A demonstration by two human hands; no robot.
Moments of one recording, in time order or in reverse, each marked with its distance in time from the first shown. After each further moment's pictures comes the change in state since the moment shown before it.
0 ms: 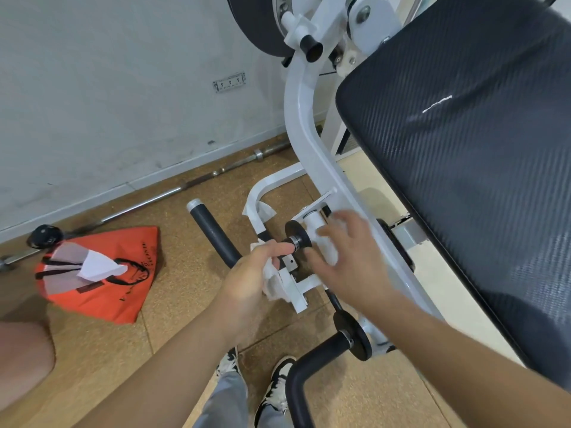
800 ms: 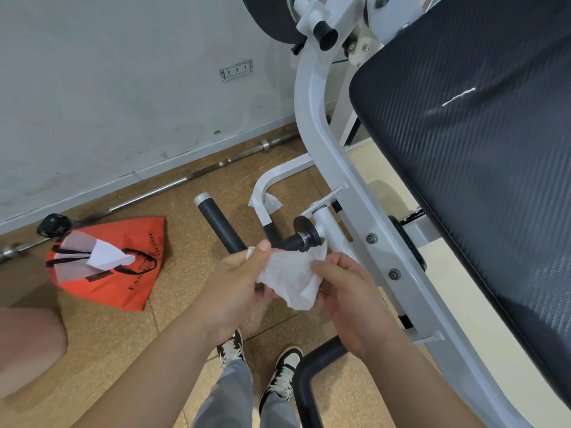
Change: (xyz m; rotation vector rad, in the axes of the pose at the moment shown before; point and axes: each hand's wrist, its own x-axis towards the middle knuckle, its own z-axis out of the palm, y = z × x) left_hand 0.009 -0.010 -0.035 0.043 -0.023 0.030; right_hand -0.032 -0.051 -0.003 1.332 -0.234 0.861
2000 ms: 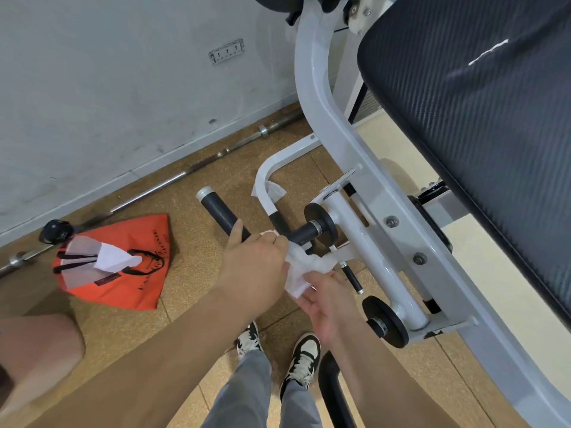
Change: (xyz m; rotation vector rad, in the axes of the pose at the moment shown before) left_hand 0.047 -0.007 -0.014 1.843 0.080 0.472; right_hand 0.060 0.086 0.026 0.352 0.269 0.272
